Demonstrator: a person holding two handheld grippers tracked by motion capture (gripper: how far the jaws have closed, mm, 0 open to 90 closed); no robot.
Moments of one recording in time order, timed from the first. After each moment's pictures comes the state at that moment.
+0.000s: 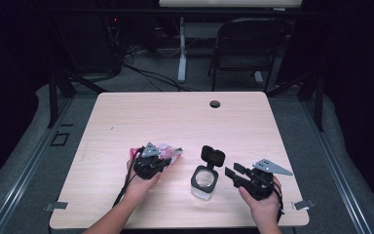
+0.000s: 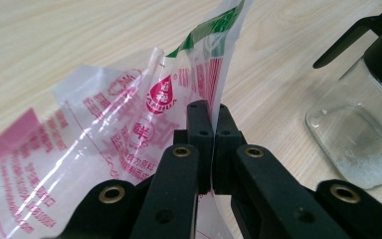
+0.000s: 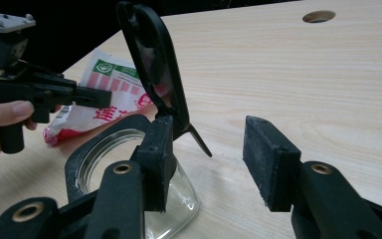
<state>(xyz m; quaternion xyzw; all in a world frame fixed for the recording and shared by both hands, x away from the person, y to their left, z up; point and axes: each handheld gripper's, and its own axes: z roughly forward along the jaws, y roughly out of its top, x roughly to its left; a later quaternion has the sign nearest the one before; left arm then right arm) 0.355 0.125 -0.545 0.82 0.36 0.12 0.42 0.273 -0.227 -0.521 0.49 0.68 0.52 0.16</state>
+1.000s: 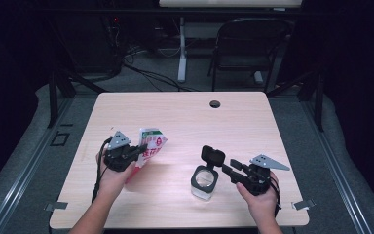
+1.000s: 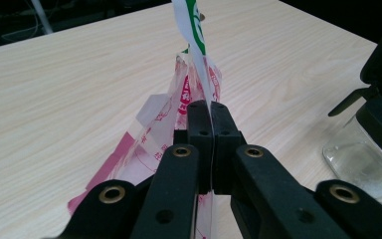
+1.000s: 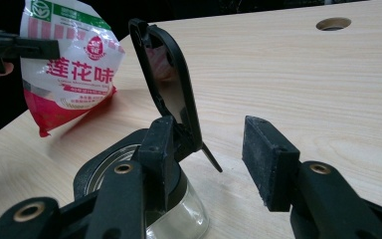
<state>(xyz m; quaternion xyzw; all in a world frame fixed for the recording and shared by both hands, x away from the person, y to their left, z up) 0.345 0.190 -0.485 0.78 0.39 0.19 0.46 0.284 -0.221 -0.516 0.48 0.69 0.53 0.15</state>
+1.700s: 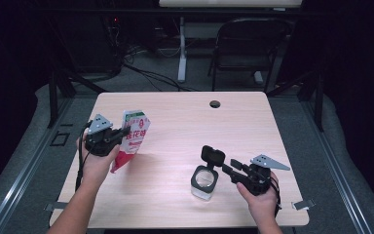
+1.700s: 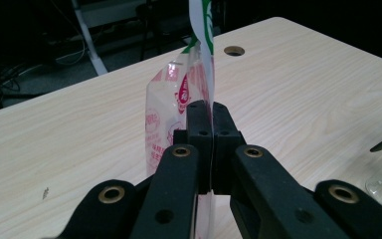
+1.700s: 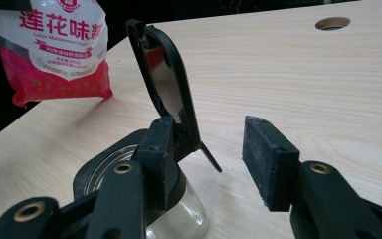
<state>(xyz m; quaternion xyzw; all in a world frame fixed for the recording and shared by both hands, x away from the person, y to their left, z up) 0.358 0.220 -0.437 0.76 0.39 0.24 0.46 0.284 -0.222 -0.516 0.48 0.68 0.53 0.15</state>
